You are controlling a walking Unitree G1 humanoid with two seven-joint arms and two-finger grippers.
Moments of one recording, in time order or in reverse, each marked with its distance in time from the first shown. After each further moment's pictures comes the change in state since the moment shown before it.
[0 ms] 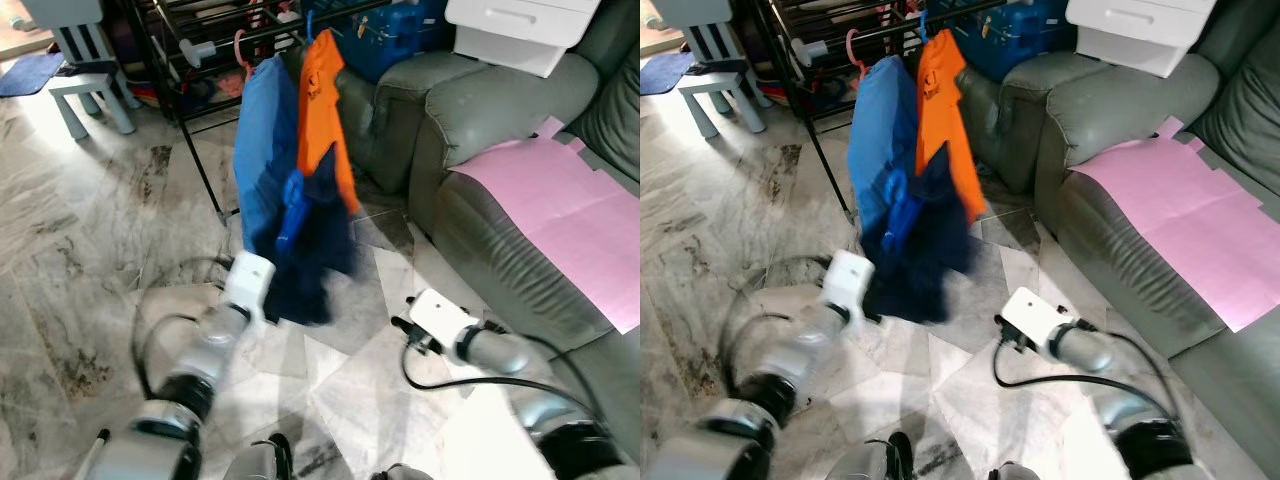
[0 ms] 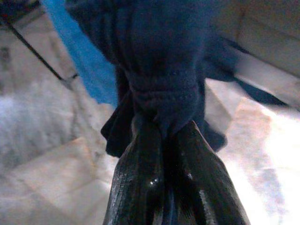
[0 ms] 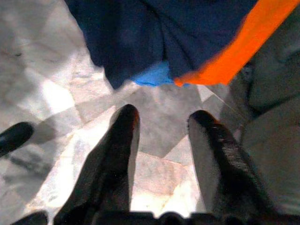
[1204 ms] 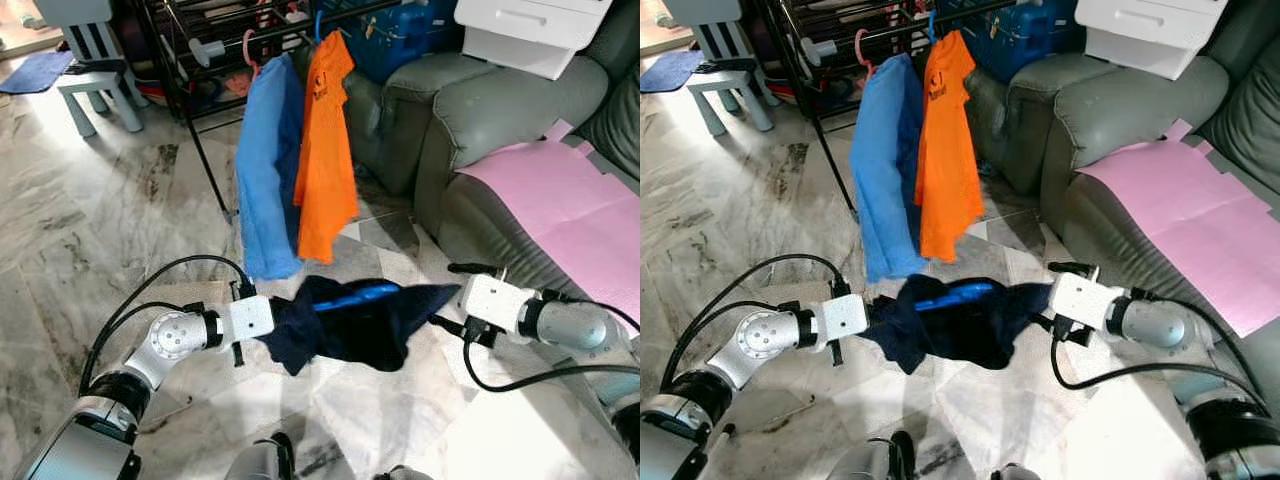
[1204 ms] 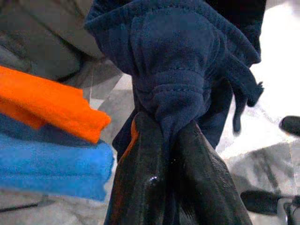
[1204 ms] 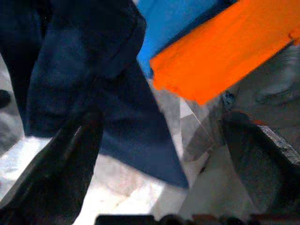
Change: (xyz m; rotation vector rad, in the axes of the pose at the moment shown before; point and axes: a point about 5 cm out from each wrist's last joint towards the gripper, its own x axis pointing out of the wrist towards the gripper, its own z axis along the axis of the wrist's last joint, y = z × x) left arm -0.036 0.014 -0.003 0.717 -0.182 -0.650; right arm -0.044 -0.055 0.001 -0.224 -0.051 0.070
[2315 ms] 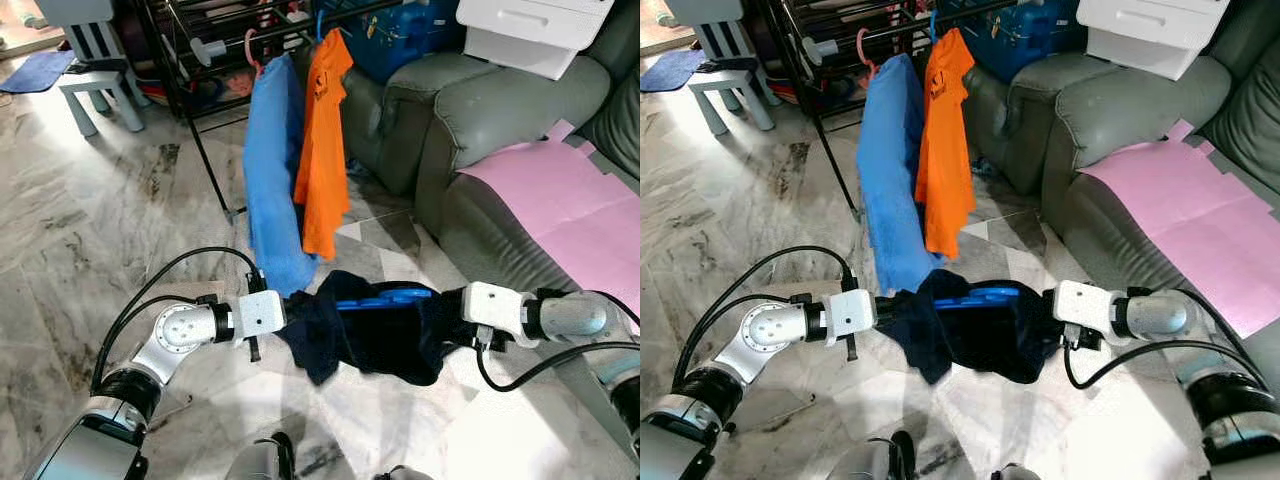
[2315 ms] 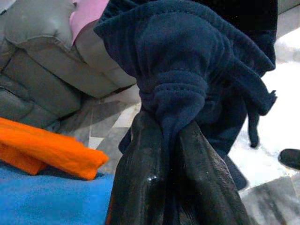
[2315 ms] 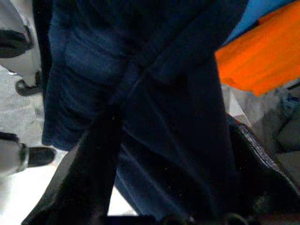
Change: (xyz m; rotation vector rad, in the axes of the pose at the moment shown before) left arm 0.005 0.006 0.024 0.027 -0.155 -0.014; right arm 0.003 0.000 -0.015 0.003 0.053 0.254
